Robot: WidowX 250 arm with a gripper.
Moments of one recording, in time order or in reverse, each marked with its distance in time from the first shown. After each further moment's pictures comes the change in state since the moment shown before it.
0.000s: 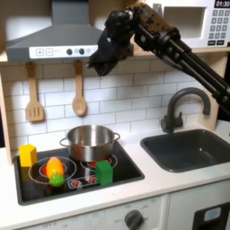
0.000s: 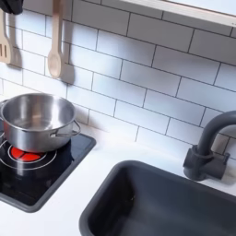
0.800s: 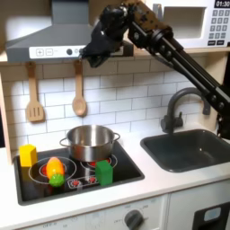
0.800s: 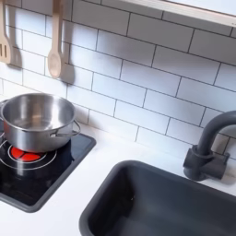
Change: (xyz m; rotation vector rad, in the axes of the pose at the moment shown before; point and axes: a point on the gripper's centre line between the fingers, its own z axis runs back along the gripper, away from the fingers) arm 0.025 0.002 -0.006 0.006 -0.087 0.003
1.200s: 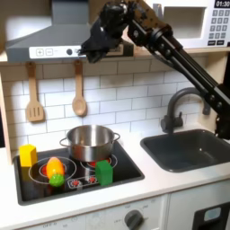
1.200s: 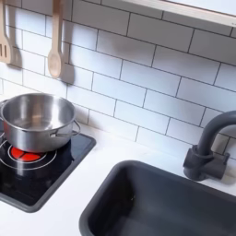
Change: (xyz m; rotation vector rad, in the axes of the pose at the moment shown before) arm 0.010 0.000 0.004 0.002 -0.046 -0.007
